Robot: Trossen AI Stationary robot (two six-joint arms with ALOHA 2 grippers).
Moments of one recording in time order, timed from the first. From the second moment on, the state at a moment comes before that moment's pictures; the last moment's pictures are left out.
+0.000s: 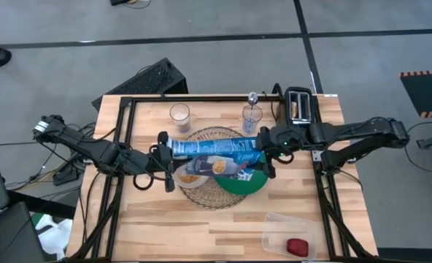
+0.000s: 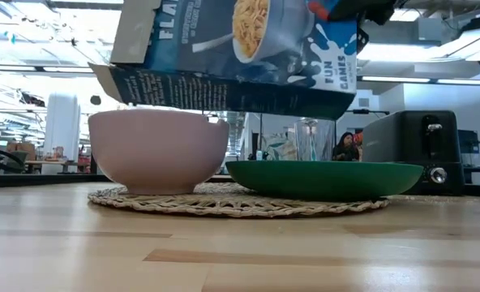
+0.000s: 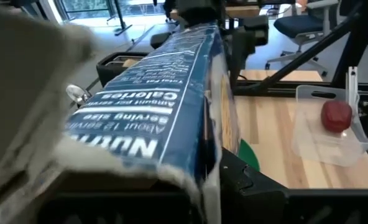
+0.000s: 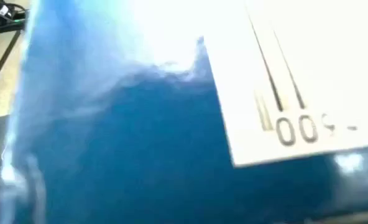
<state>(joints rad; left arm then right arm) -0.37 1.10 0.96 -0.21 -0.59 -0.13 0.06 1.15 0.99 -0.46 -0.03 0.19</state>
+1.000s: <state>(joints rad) -0.34 1.10 0.96 -0.15 -0.51 -0.05 0.00 0.89 0.99 -0.50 -0.02 0.23</state>
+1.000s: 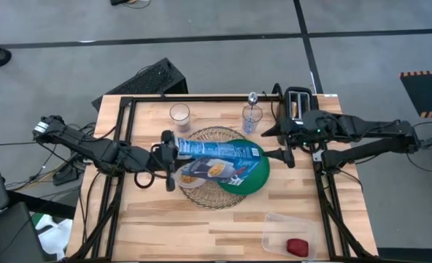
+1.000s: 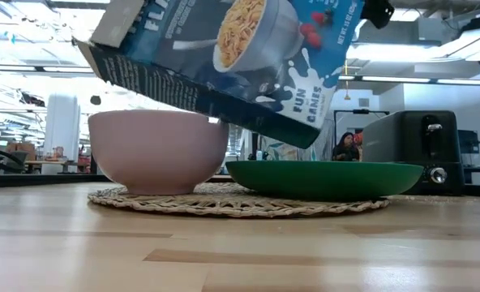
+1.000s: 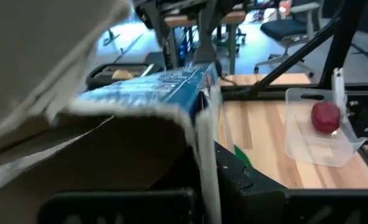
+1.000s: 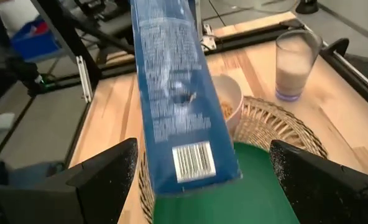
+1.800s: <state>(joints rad) -0.27 1.10 0.97 -0.11 -0.41 -0.01 0.00 1.10 1.03 -0.32 -0.03 0.18</state>
